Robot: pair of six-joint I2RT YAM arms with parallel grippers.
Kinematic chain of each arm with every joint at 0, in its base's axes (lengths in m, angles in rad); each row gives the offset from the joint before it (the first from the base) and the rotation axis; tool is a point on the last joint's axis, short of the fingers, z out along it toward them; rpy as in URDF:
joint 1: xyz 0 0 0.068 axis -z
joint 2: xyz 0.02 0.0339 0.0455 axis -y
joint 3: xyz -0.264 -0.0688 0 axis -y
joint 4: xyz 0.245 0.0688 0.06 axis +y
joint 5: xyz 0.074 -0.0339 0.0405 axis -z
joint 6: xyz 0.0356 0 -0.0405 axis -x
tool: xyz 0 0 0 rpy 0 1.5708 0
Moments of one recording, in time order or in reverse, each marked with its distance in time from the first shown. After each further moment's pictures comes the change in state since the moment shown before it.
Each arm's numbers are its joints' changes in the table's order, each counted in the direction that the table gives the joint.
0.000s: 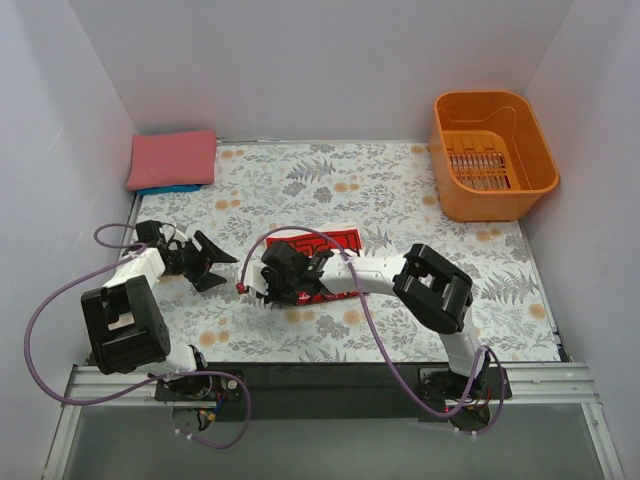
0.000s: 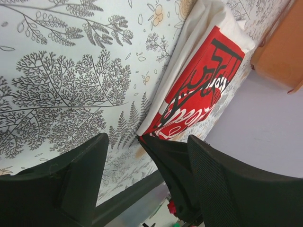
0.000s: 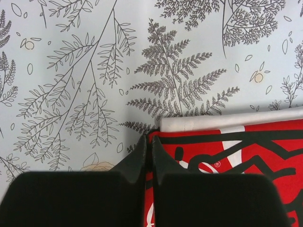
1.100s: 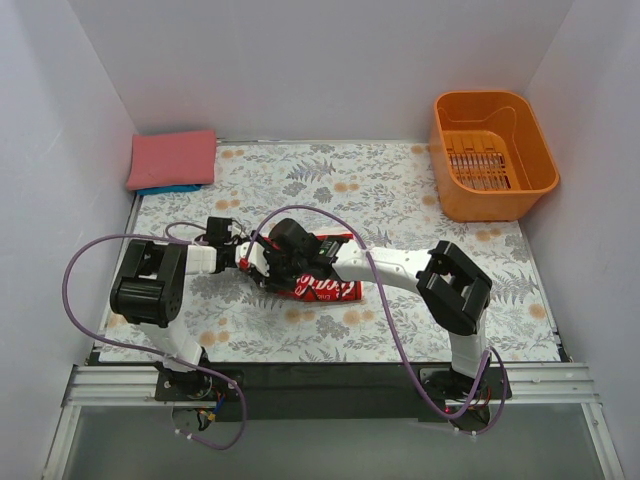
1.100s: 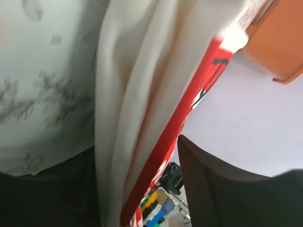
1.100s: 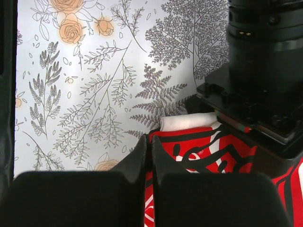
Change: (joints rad) left arm 0.459 -0.276 -0.071 -0.616 -0.010 0.580; right arm 0.055 0.103 0.029 -0.008 -0.173 -0.058
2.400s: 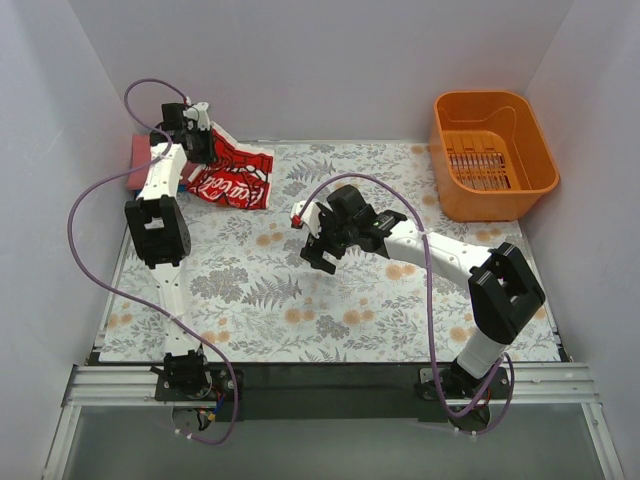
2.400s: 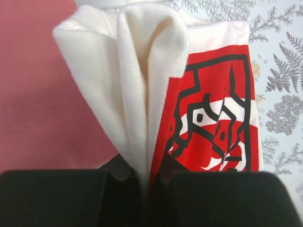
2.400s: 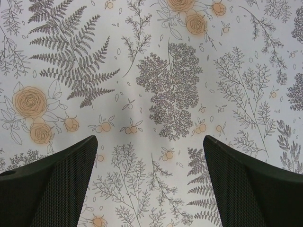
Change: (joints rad) left arm -0.240 -0.682 1.581 0.739 -0.409 -1.178; right arm 0.273 0.240 -0.159 0.081 0.079 0.045
